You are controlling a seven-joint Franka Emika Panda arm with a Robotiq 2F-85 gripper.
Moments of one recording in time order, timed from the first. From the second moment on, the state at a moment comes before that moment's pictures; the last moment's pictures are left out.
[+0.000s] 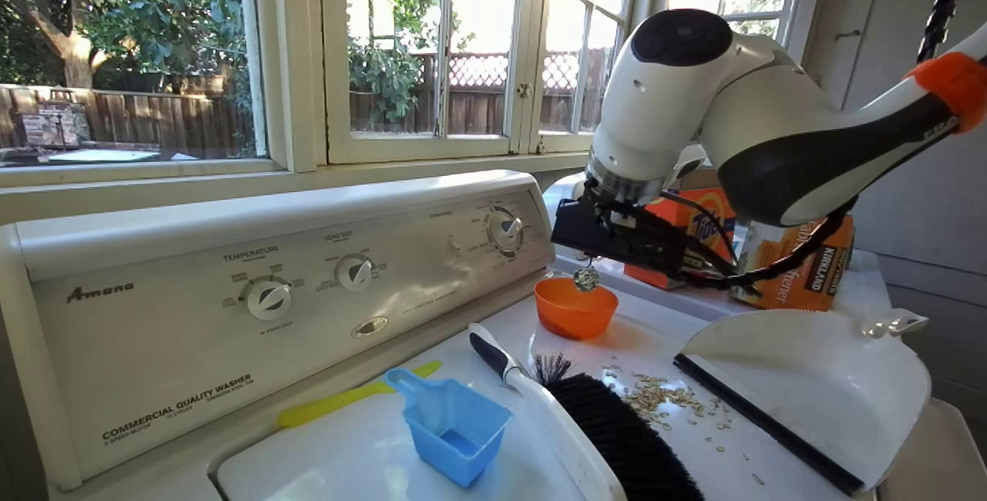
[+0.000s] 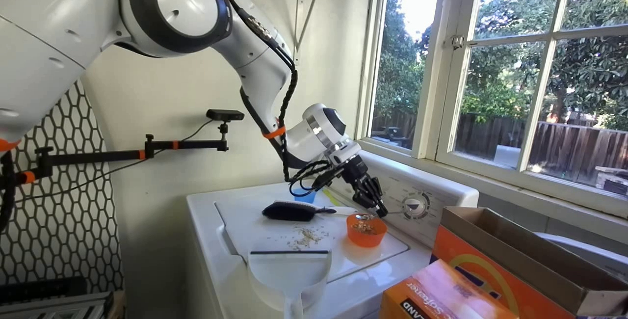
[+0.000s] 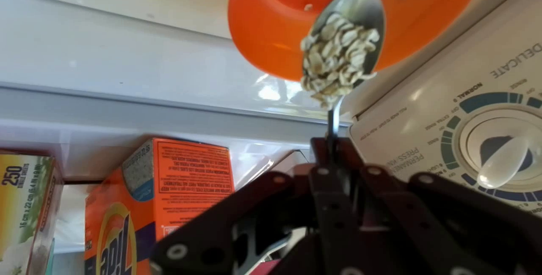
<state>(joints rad) 0.53 0.58 -0.07 -1.66 -0.99 2.32 2.06</state>
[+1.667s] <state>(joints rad) 0.52 0.66 0.06 -1.54 -1.34 1.98 2.26</state>
